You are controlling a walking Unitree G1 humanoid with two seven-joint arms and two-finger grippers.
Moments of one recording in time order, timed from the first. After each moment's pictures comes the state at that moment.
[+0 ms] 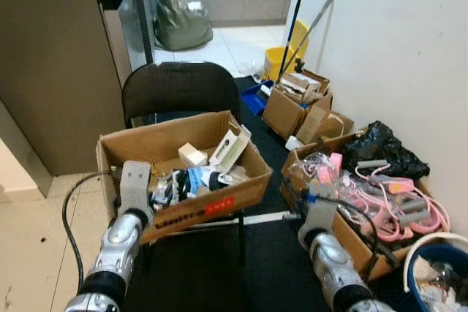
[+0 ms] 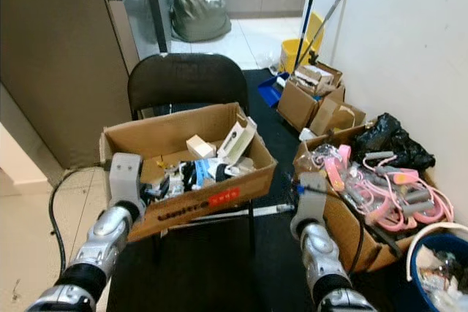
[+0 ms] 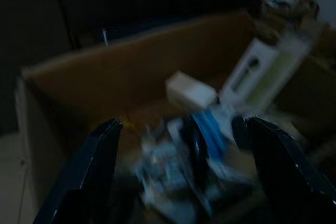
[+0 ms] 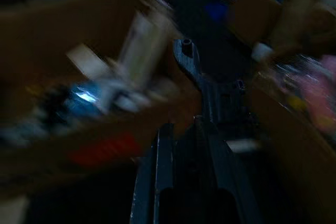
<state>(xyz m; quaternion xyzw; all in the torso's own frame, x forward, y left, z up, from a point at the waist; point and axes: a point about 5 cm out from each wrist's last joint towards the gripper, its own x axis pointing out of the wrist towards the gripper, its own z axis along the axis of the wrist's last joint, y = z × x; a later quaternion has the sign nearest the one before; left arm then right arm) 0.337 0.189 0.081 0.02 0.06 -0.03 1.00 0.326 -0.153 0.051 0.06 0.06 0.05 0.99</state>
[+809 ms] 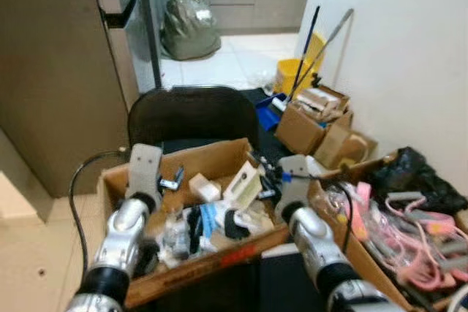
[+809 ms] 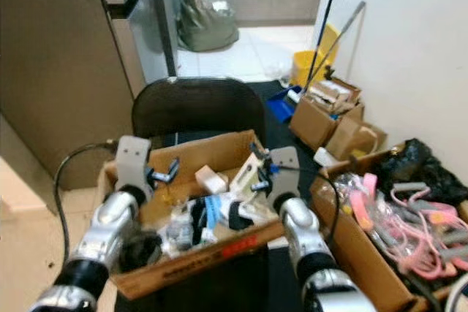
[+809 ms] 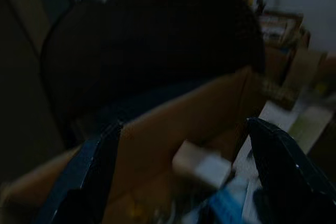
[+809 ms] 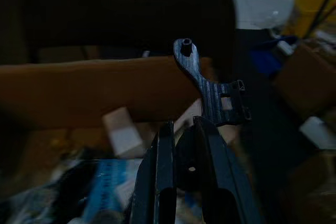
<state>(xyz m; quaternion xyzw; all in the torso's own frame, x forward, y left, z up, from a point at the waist) 0.334 0.160 0.096 0.05 0.03 -0.10 0.99 0.337 -0.139 0.067 0.01 0.05 0.13 0.99</state>
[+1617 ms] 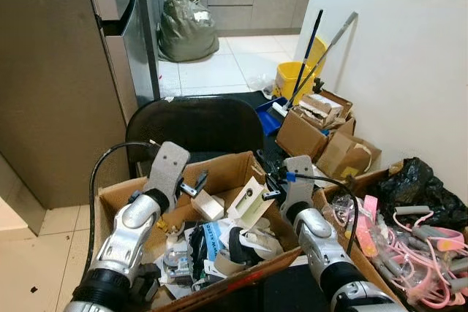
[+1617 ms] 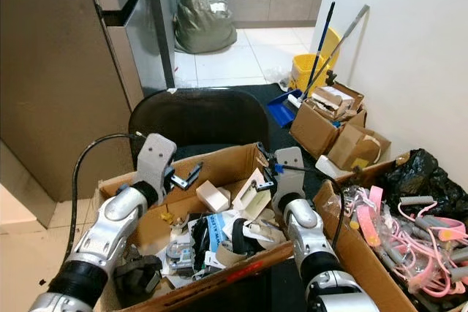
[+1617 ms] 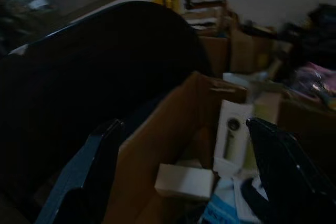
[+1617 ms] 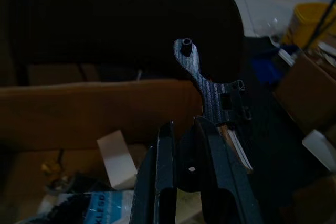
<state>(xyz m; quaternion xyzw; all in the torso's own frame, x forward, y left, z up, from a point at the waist) 0.321 0.137 0.111 0.13 0.02 -0.26 0.96 0.341 -0.138 0.075 0.00 0.04 0.14 0.99</state>
